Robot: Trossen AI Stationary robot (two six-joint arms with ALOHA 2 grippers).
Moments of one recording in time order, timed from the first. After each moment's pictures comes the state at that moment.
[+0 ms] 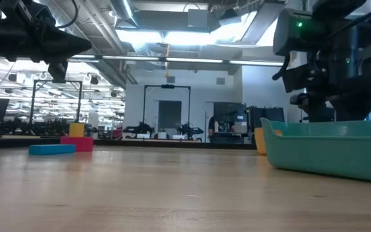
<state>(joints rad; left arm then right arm) -0.10 0.11 0.01 0.26 -0.27 -0.33 0.07 1.41 0.73 -0.78 0.04 0.00</state>
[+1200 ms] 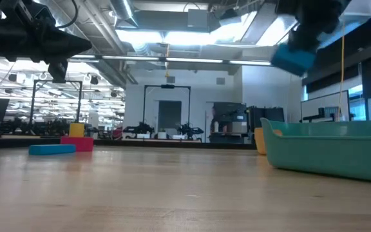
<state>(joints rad) -0.10 0.11 0.01 0.26 -0.27 -0.33 0.07 1.06 0.91 -0.71 0.00 0.35</state>
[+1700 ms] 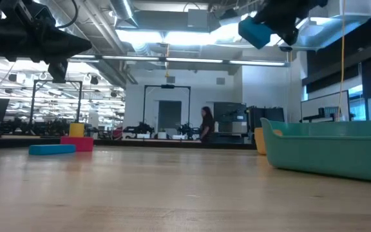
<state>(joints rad) -0.10 0.11 0.01 0.26 -0.27 -0.33 -0.02 1.02 0.91 -0.42 0.09 0.41</state>
